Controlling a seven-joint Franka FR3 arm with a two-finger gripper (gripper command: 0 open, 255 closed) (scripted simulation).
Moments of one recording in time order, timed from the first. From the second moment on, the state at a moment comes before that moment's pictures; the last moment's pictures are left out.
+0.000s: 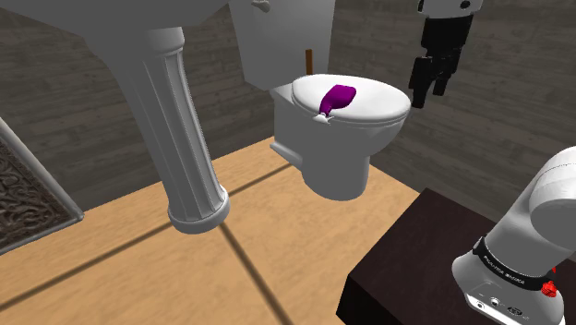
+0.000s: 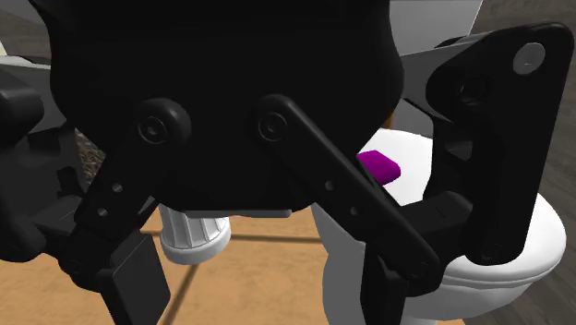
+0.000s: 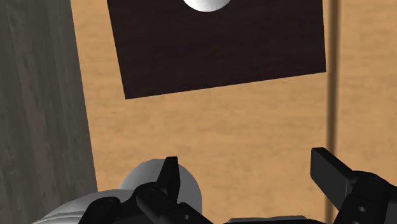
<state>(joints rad) -0.02 -0.76 0.05 -2.37 0.00 1.50 0.07</state>
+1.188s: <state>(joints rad) -0.03 -0.25 0.03 -2.20 -0.07 1.95 -0.01</state>
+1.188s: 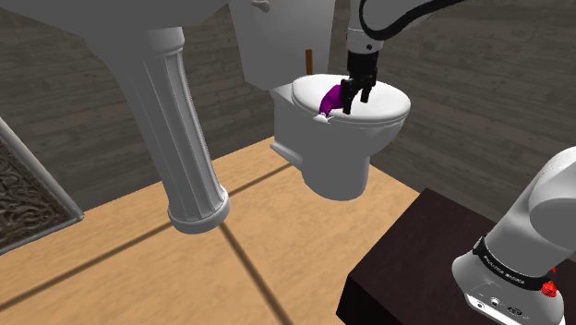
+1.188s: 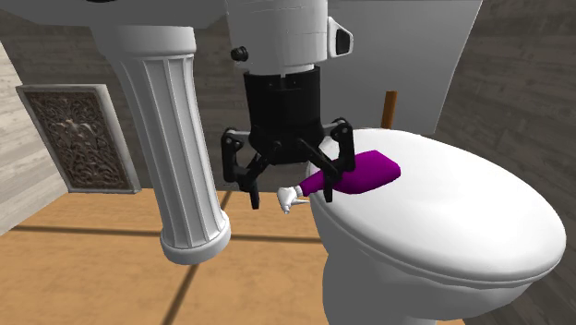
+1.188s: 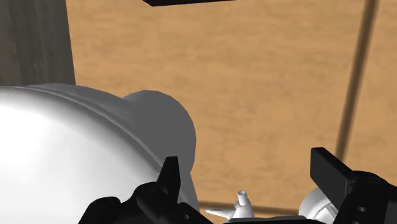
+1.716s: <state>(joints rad) -0.03 0.03 0.03 -1.99 -0.10 2.07 -0.04</state>
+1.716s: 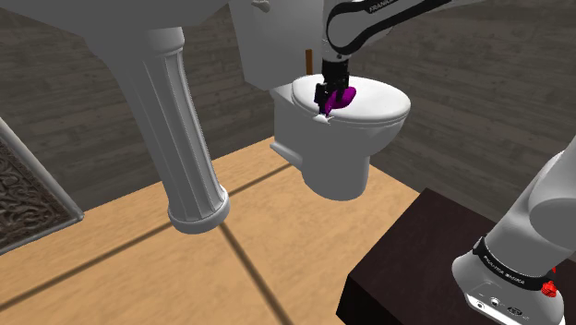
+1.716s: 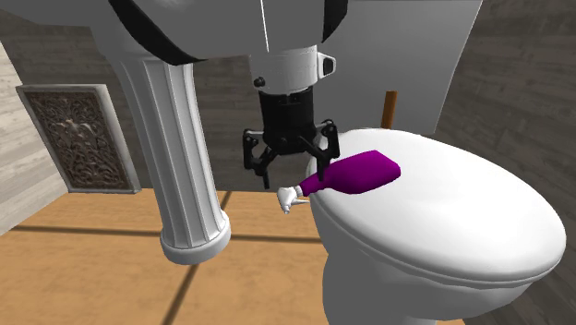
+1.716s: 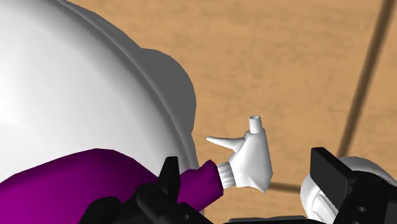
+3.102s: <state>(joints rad) -0.03 0.09 0.03 -2.02 -0.11 2.16 -0.04</state>
